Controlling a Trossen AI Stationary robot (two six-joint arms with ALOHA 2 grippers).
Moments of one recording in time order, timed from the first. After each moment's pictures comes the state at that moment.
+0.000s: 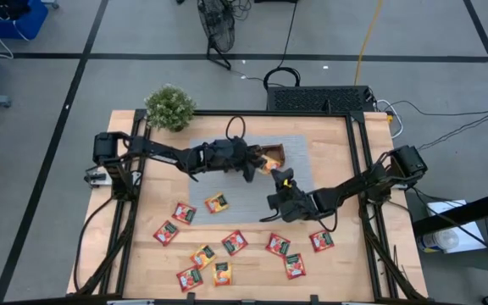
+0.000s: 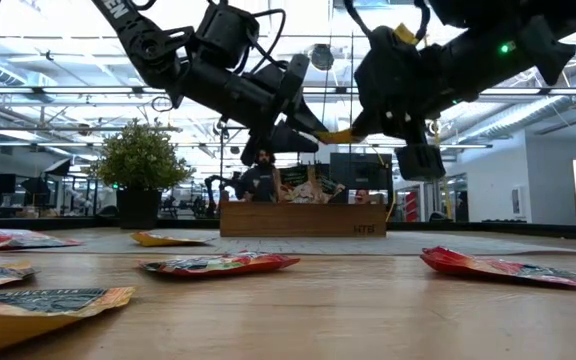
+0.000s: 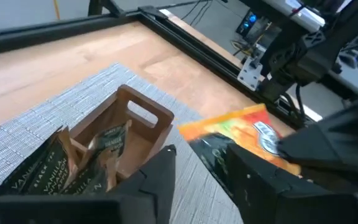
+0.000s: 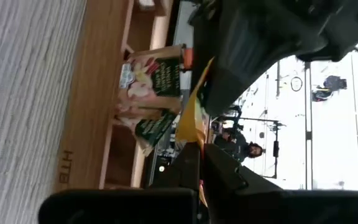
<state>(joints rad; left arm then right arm) 0.16 1.78 0.93 0.52 -0.07 -0.51 0.32 1.67 0.75 0.33 1.21 -0.96</state>
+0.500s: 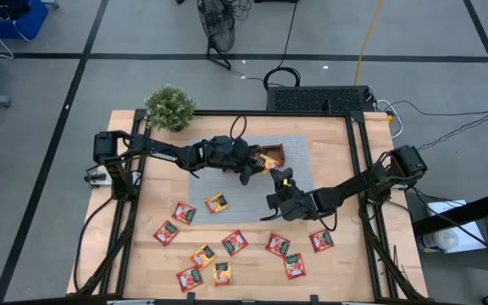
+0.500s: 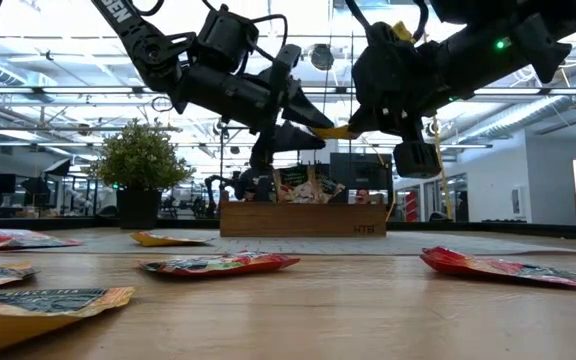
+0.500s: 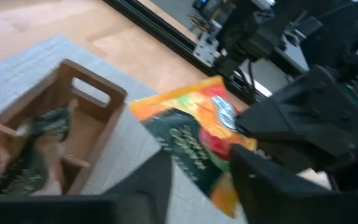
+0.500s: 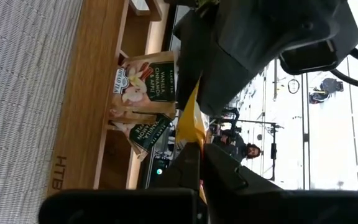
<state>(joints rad) 0.20 1.78 0.93 0.53 0.19 -0.53 0.31 1.67 0.75 0.37 1.20 -1.01</state>
